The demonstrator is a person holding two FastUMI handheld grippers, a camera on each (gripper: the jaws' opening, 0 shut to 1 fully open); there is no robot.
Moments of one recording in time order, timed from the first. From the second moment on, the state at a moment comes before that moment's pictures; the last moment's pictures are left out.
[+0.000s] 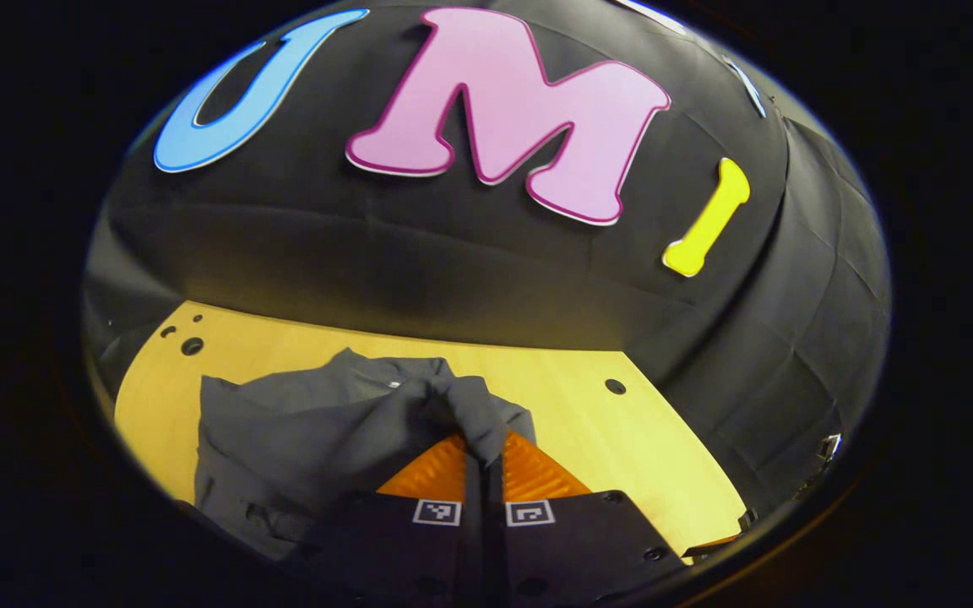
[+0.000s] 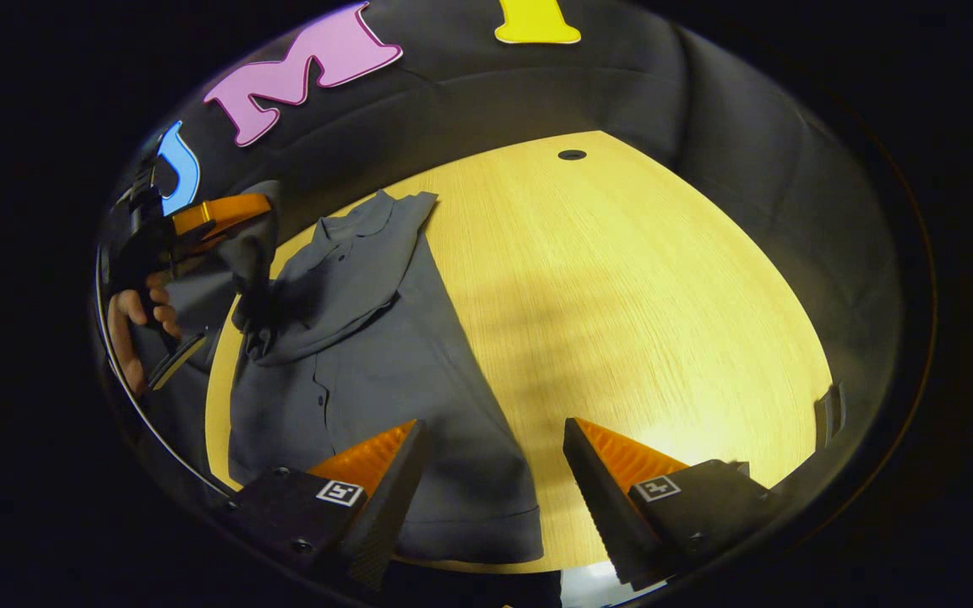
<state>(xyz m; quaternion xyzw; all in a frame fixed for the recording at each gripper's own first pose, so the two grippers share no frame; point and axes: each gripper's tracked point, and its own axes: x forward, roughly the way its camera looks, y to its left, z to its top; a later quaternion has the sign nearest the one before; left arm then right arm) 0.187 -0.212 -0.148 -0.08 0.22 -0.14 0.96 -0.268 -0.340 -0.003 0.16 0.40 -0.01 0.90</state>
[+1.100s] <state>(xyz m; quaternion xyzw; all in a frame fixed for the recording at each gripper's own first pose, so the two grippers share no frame) 0.106 -0.094 -0.205 0.01 0.27 -0.06 0.96 -0.271 -0.320 -0.029 0.17 0.44 0.00 0.88</state>
